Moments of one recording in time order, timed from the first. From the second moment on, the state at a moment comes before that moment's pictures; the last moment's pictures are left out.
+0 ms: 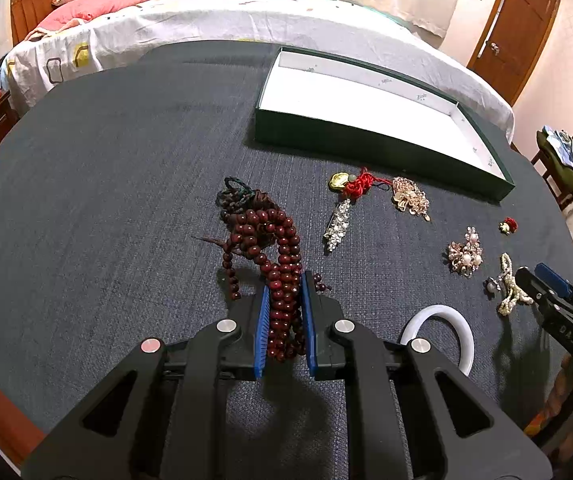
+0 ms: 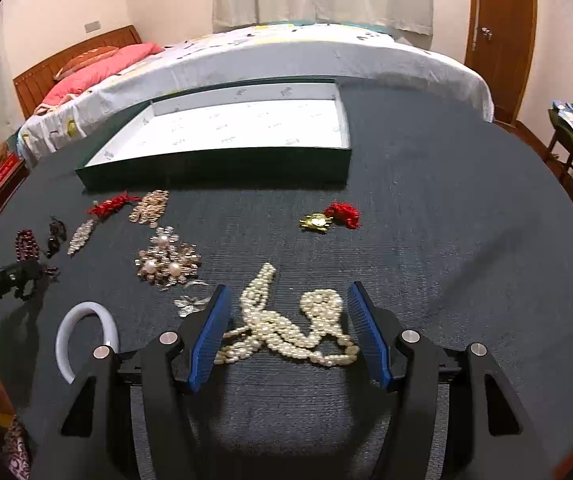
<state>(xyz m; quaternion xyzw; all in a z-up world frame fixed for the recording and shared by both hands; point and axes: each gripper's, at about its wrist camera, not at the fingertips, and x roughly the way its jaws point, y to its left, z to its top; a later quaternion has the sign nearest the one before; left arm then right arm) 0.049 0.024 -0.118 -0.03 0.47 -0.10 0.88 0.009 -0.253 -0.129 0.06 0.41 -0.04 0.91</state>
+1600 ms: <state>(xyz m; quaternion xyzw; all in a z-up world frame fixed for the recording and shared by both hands) 0.042 0.014 -0.090 -0.05 0.45 -0.12 0.89 -0.007 -0.260 -0.088 0.07 0.36 0.00 0.93</state>
